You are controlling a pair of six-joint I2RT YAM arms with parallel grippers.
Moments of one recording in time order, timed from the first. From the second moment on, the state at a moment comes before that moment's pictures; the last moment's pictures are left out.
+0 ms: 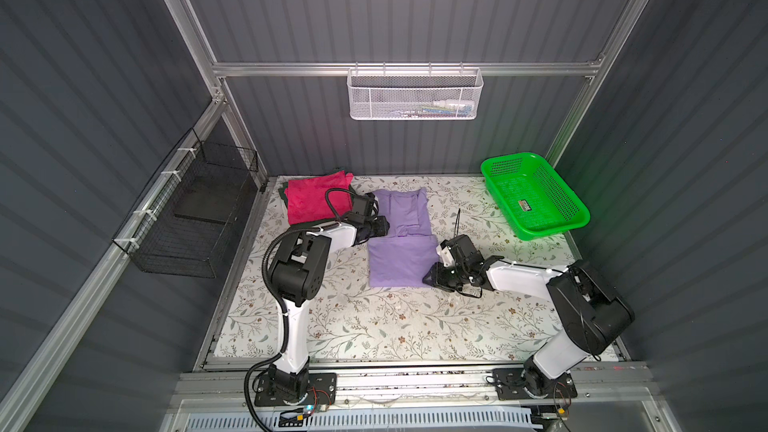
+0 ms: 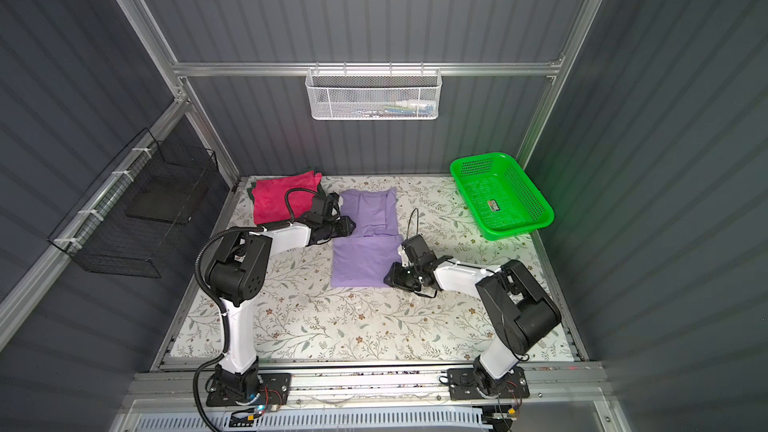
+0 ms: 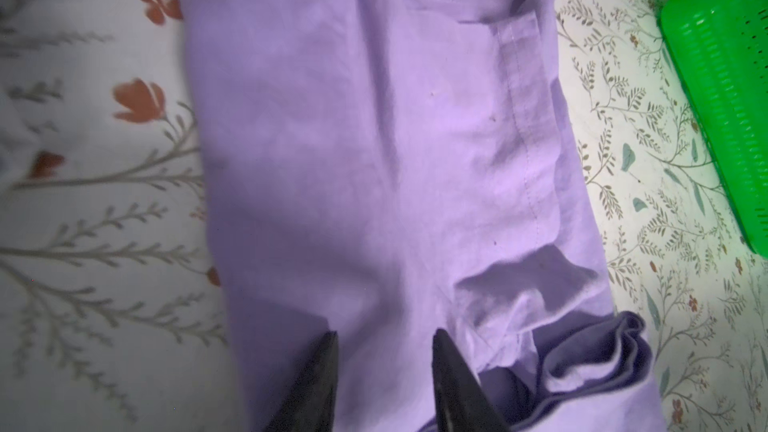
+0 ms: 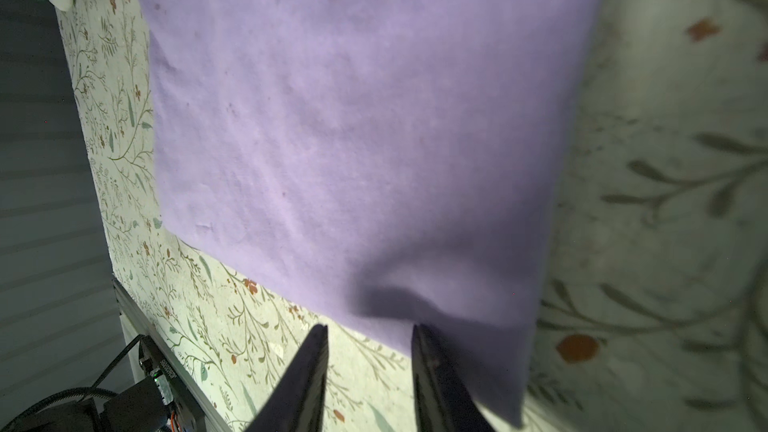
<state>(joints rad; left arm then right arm) -0.40 2.08 1.32 0.00 0.21 -0.40 0.57 1.61 0.76 -0.13 -0.37 0.72</state>
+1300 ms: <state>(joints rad) -0.37 1.97 1.02 0.26 0.20 -0.49 0.38 2.02 1.19 -0.04 -0.40 0.64</state>
